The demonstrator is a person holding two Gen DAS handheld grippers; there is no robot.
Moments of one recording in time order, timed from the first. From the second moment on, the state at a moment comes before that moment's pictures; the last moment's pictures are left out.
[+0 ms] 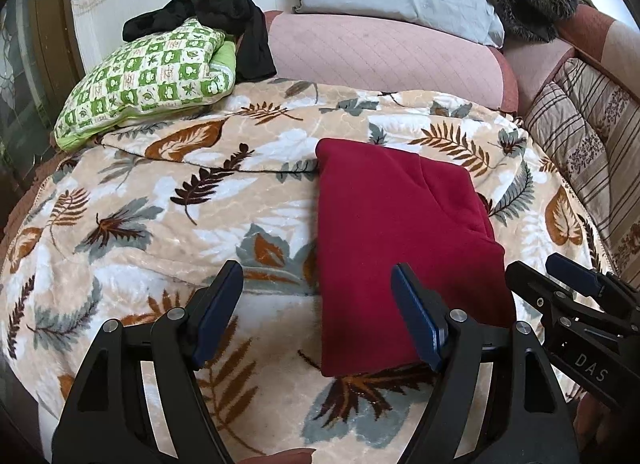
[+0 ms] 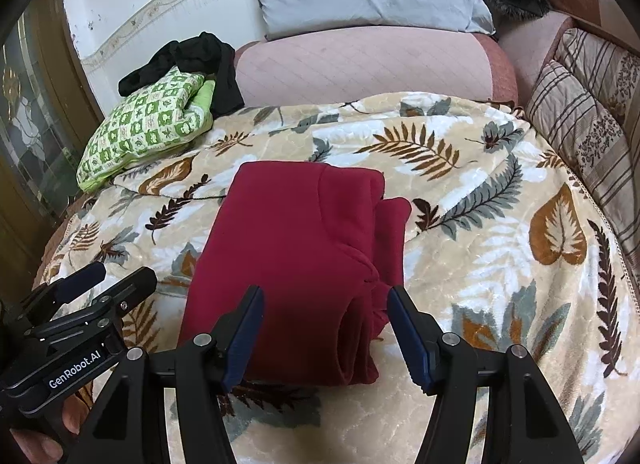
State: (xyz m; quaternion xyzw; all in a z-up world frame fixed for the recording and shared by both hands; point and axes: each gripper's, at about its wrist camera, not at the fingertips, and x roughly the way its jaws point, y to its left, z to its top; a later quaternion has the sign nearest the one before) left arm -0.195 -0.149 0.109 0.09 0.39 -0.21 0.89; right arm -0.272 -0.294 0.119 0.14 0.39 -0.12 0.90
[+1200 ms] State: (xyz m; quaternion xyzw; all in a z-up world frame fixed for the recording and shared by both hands) left arm -0.189 -0.156 0.100 0.09 0.40 -0.21 0.89; right arm -0.264 -0.301 0.110 0.15 0.40 -0.12 0.90
